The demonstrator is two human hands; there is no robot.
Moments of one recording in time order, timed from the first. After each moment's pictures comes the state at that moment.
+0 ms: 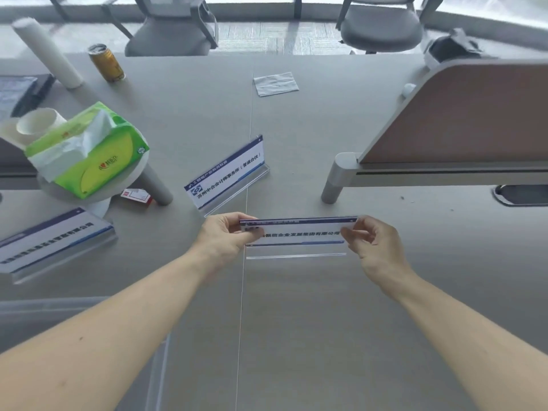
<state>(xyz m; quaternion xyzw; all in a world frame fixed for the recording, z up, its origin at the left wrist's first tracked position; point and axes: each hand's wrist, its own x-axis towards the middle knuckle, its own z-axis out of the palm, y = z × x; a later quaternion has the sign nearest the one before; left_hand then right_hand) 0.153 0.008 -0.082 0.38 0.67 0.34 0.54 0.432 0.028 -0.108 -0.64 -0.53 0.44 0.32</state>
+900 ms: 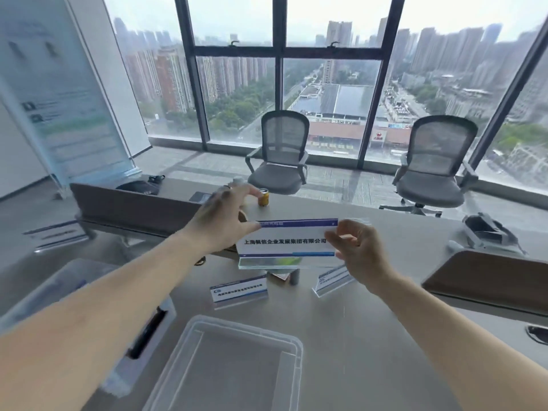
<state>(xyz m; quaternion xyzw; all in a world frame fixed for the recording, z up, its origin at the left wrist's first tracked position) -0.082 -0.191 0.329 0.66 0.71 0.27 0.04 0.174 -0.097 0.249 -0.45 -0.68 0.43 0.39</state>
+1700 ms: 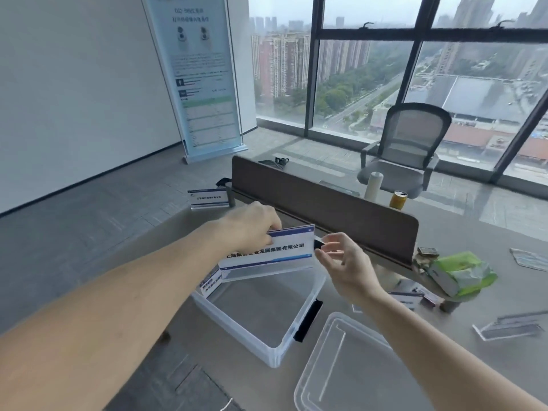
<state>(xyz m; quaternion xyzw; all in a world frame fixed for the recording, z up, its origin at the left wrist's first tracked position) -0.399 -0.375 0.313 0.58 0.81 -0.01 0.08 -0.214 -0.261 0.211 -0.35 -0.79 0.44 0.26</state>
